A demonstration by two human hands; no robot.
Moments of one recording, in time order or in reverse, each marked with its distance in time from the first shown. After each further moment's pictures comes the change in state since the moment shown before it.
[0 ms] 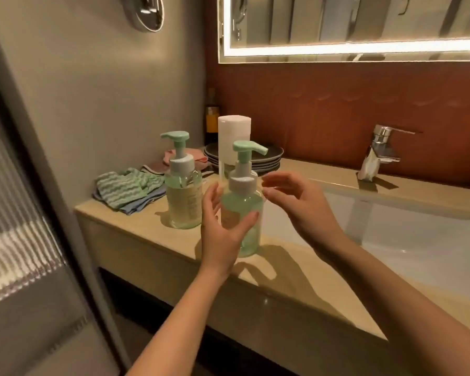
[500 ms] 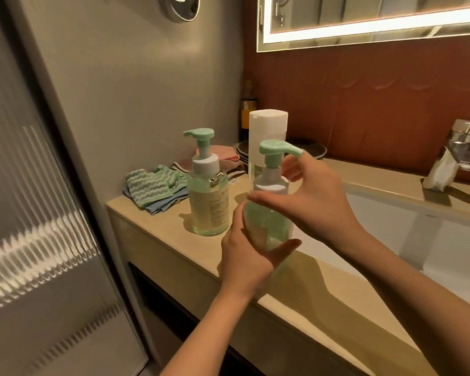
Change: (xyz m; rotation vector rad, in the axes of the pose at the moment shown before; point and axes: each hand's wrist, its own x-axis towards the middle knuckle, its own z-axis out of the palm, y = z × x) left_hand 0.005 -0.023 0.004 0.393 0.068 0.019; right_hand 0.056 0.010 0.024 -0.356 0.017 -0.150
